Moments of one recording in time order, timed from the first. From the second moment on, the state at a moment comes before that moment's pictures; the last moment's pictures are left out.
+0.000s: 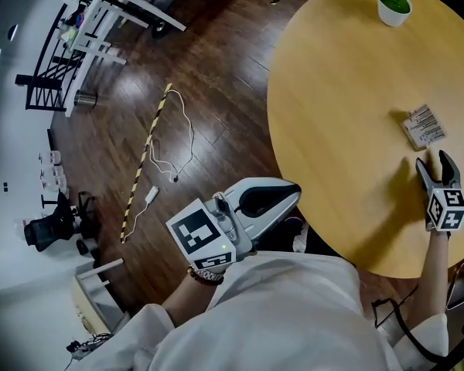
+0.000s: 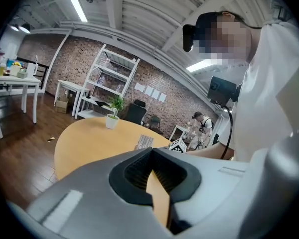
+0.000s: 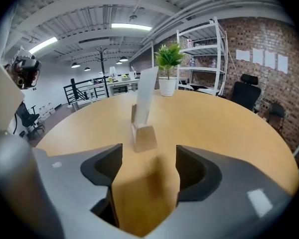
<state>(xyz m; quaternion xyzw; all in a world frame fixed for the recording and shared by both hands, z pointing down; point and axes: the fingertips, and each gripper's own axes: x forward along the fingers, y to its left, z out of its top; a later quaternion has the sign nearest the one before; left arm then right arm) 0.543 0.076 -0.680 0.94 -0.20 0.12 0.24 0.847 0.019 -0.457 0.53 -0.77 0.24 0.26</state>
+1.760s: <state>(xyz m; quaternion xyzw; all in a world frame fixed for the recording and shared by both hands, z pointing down) 0.496 0.382 -0.857 0.98 0.13 -0.03 0.17 0.525 0.413 -0.828 0.56 -0.83 0.04 -0.01</state>
